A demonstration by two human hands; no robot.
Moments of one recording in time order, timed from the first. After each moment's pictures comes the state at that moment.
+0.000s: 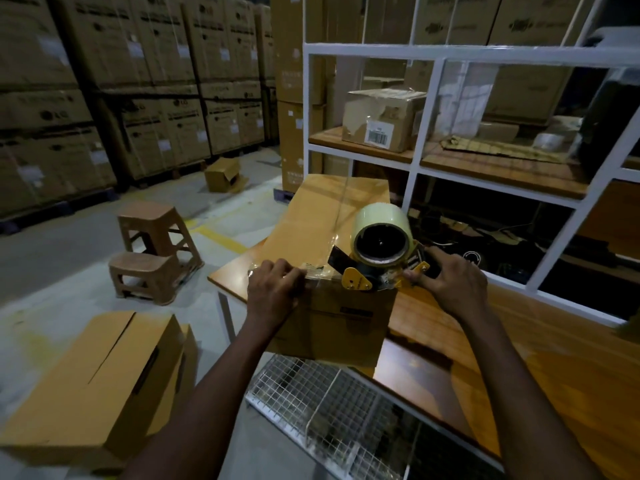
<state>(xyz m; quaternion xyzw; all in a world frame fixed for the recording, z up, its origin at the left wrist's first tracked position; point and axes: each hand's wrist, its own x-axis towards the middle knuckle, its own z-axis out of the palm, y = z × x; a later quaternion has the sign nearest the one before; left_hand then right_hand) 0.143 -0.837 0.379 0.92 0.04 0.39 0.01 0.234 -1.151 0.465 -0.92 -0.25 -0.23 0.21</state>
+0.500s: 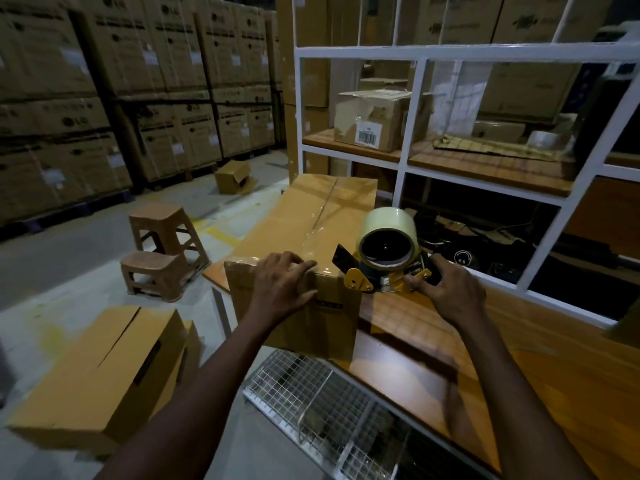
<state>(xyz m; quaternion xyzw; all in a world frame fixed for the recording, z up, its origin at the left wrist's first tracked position) 0.152 -0.896 0.395 0.95 0.02 0.31 0.00 0.247 -1.214 0.447 -0.91 -0.24 -0.19 0.28</state>
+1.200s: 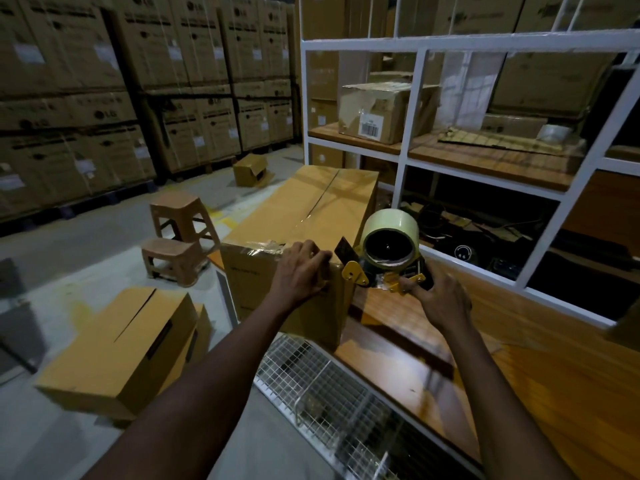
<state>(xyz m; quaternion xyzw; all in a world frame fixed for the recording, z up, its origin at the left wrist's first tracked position) 0.169 -0.970 0.400 0.97 0.04 0.23 -0.02 0.249 -1.251 0.411 -0.90 -0.23 -0.14 0.35</state>
